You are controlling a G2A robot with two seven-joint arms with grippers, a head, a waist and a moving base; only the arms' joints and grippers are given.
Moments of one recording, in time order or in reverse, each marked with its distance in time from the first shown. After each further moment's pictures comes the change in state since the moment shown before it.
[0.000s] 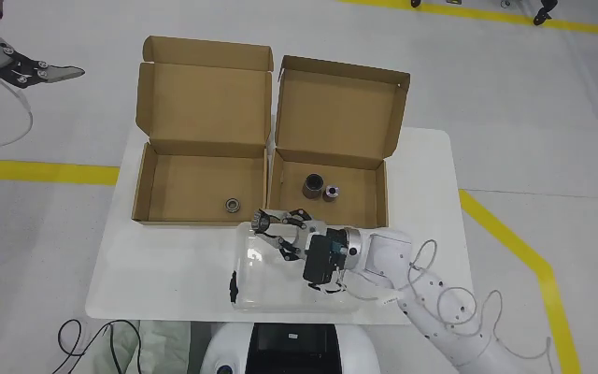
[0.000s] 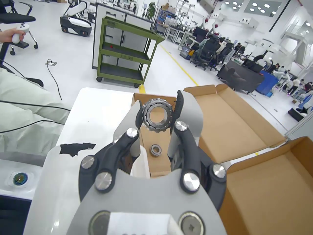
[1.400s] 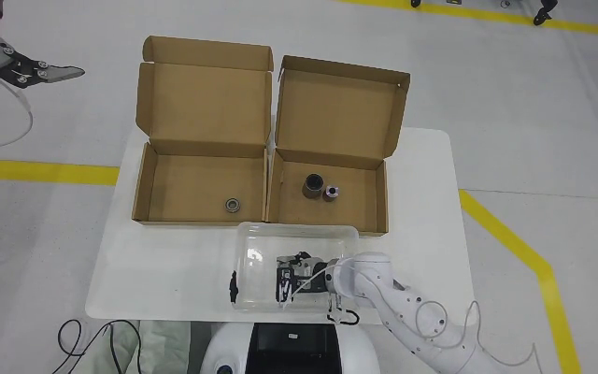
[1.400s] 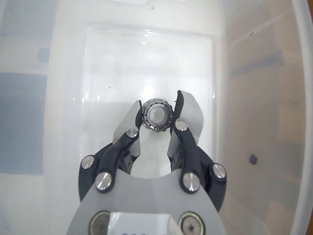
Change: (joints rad) left arm 0.000 0.000 0.000 0.000 0.000 0.000 0.000; right arm -0.058 -0.011 -0.115 0.120 -0.110 -0.107 0.689
